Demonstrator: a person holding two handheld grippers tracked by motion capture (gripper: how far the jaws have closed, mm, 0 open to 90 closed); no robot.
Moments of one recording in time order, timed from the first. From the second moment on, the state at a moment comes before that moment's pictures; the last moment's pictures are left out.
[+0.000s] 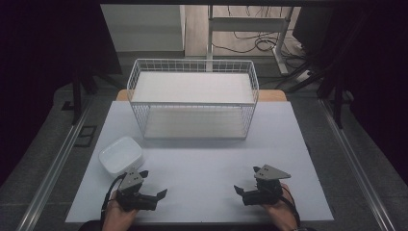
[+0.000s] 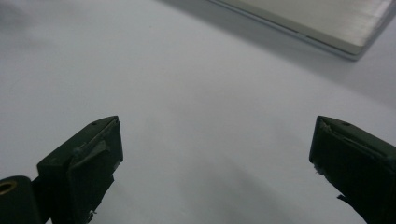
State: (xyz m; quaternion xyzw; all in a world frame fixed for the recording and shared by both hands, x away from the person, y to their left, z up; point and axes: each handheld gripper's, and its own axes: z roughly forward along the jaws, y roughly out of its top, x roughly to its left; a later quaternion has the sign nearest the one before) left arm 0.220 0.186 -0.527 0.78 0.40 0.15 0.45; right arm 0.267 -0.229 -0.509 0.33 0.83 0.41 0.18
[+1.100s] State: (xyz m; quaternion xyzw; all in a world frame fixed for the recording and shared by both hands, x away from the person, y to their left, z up) left arm 0.222 0.206 -0.509 0.74 0.43 0.15 0.50; right arm 0.275 -0.231 -0.507 0.34 0.81 0.44 0.18
